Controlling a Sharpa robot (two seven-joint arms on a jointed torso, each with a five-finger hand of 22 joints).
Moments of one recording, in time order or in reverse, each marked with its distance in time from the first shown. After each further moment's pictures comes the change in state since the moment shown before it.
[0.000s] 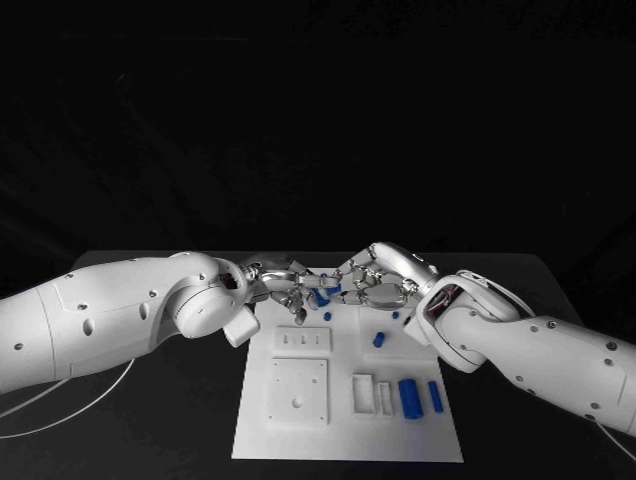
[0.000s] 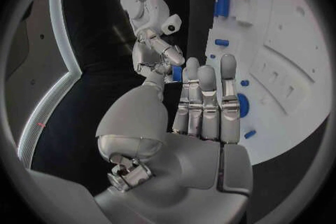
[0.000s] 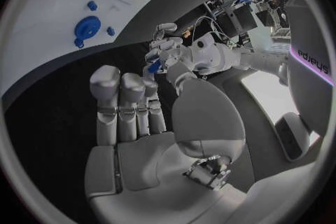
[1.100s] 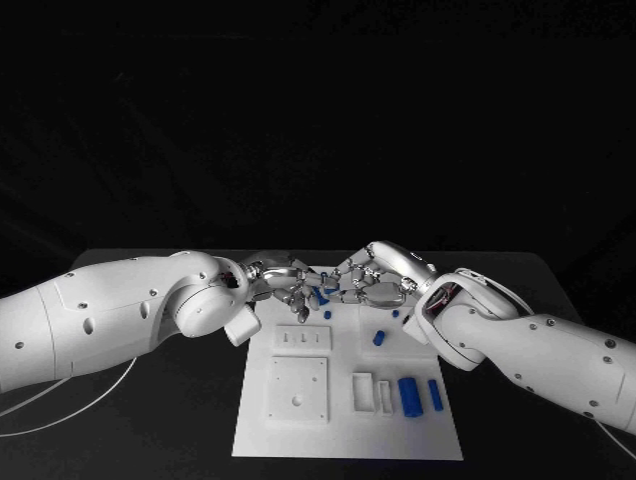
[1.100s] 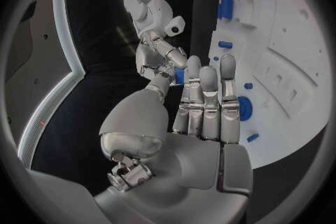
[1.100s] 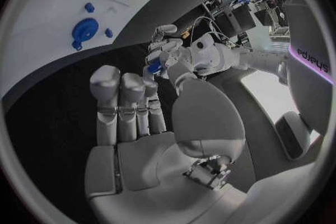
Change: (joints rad) left arm -0.001 0.003 0.000 0.000 0.005 0.014 0.028; left_hand -0.012 0.124 0.184 -0.187 0.237 0.009 -0.013 0.017 0.138 0.064 -0.018 -0.058 -0.035 0.006 -0.013 0.020 0.011 0.000 -0.011 -0.011 0.022 0.000; right arm 0.001 0.002 0.001 0.001 0.003 0.012 0.001; right_hand -0.003 0.003 -0.004 -0.004 0.004 0.000 0.000 0.000 0.000 0.000 0.000 0.000 -0.001 -0.001 0.001 0.000 0.000 0.000 0.000 0.000 -0.001 0.000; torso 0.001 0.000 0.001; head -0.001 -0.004
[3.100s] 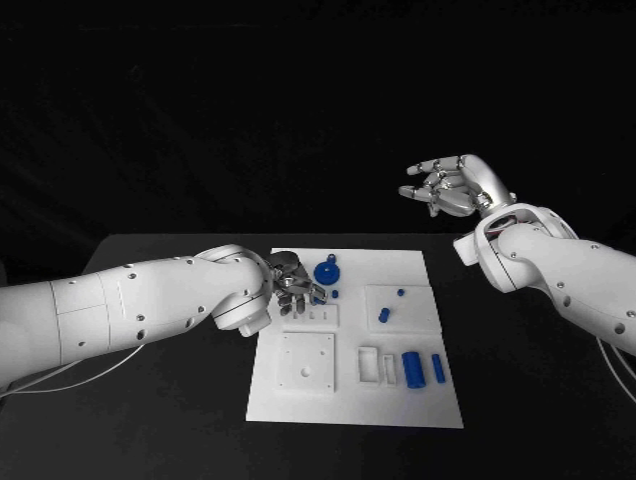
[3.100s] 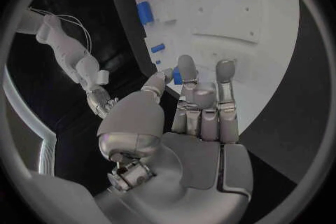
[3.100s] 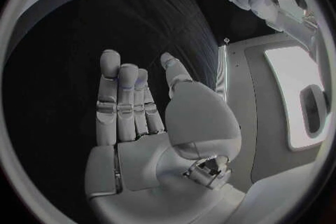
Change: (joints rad) left arm -0.063 0.102 -0.047 -0.029 -0.505 -0.199 -0.381; left_hand -0.049 -0.044 0.017 -0.035 0.223 0.131 0.019 -0.214 0.286 0.140 -0.064 0.079 0.198 0.185 -0.065 0.182 0.117 0.000 0.029 -0.074 0.362 0.000; right arm 0.030 0.000 0.128 -0.250 0.289 -0.108 0.080; right_hand 0.054 0.003 -0.311 0.082 0.118 -0.232 0.087 0.009 -0.171 -0.203 0.071 -0.087 -0.360 -0.131 0.058 -0.129 -0.173 0.024 -0.030 0.055 -0.602 0.001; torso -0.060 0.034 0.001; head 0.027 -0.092
